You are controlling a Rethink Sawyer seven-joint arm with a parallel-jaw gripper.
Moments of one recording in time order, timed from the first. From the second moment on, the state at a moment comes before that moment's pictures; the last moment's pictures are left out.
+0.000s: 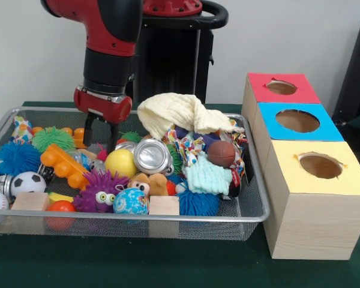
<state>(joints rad) -0.51 -0.54 -0.06 1.95 0.00 -0.14 1.72</state>
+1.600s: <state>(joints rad) -0.54 -0.52 -0.06 1.88 0.00 -0.14 1.72</state>
